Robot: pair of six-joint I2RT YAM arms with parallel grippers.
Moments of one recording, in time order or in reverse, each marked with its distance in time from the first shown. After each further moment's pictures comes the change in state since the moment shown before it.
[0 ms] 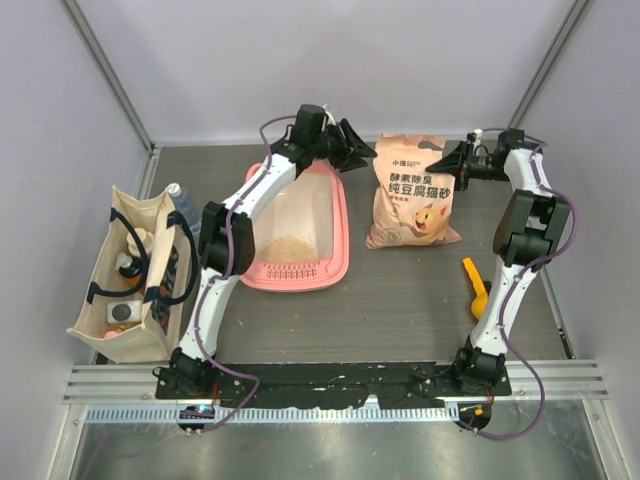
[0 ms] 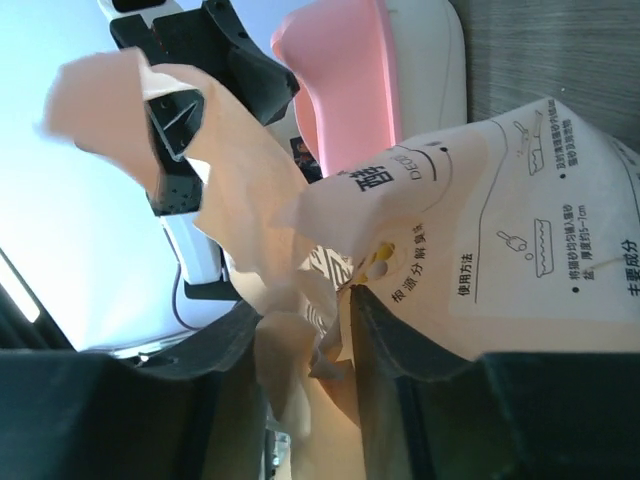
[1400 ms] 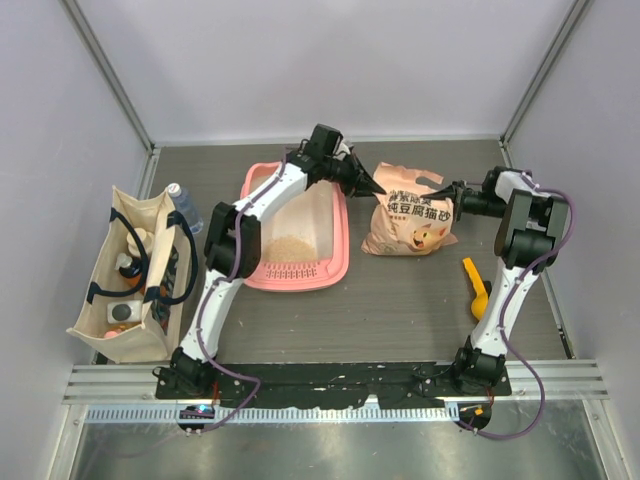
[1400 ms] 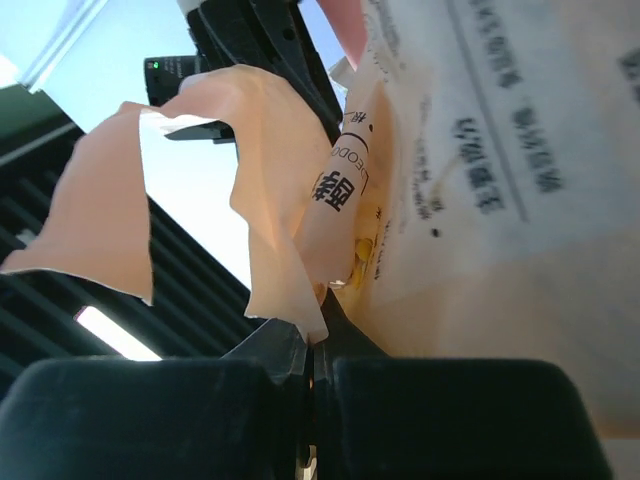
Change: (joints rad) left arm -0.037 0.023 -0.060 -0.115 0.267 -0.126; right arm -0.006 -0.037 -0.301 -0.246 -0.166 0.002
